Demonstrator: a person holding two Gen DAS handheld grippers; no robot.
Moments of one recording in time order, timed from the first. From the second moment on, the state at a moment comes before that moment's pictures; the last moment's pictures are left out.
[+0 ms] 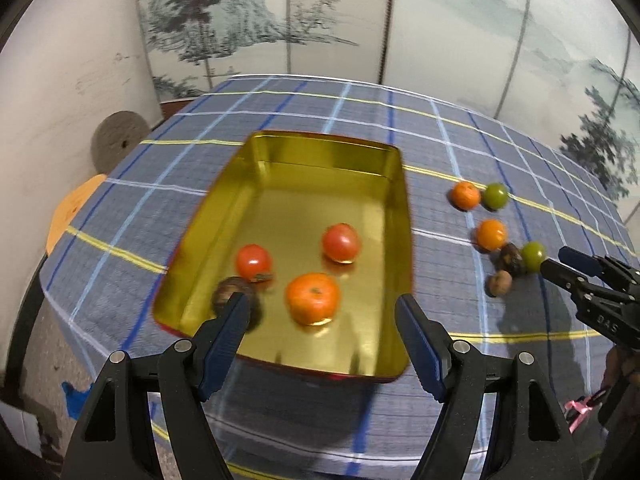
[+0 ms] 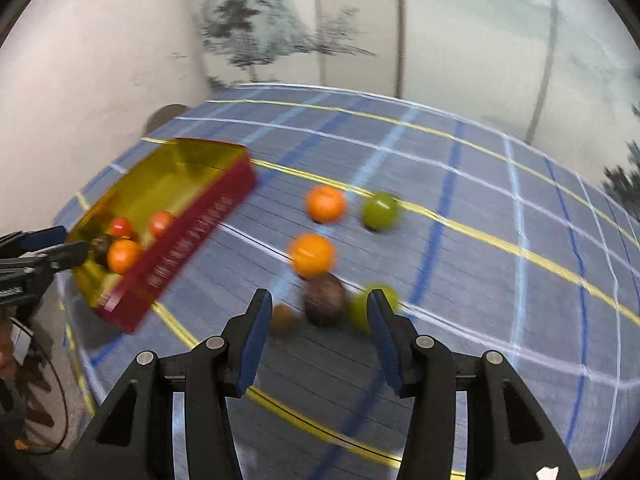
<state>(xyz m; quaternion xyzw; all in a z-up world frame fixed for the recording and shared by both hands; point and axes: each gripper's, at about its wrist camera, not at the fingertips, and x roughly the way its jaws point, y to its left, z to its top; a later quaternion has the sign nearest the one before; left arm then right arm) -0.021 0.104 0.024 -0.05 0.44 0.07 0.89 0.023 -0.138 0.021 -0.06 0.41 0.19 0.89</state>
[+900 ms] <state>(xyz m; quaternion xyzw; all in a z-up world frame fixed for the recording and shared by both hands) 0.011 0.026 0.003 -0.01 0.47 -0.01 0.88 0.056 -0.159 -0.027 -0.06 0.43 0.16 0.89</state>
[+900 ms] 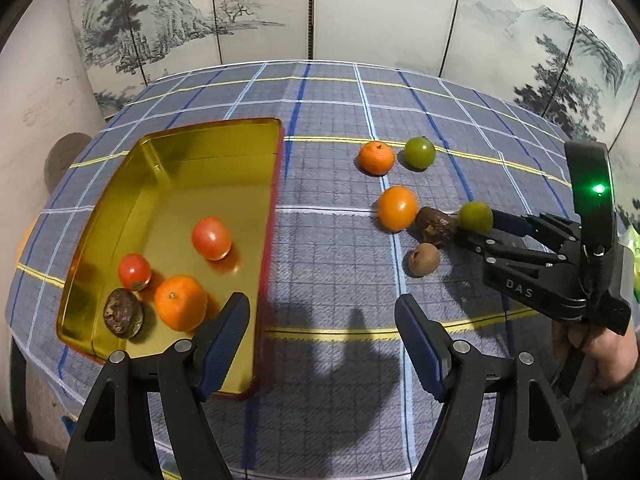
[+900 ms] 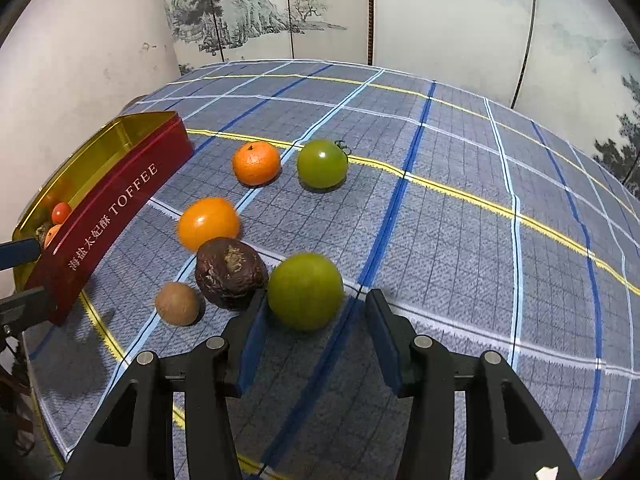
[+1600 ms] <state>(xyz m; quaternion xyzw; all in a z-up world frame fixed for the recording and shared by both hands) 0.029 -0.009 0.008 0.00 0.46 -0.04 0.89 0.058 -0.206 -0.027 -0.04 0.42 0.11 0.90</state>
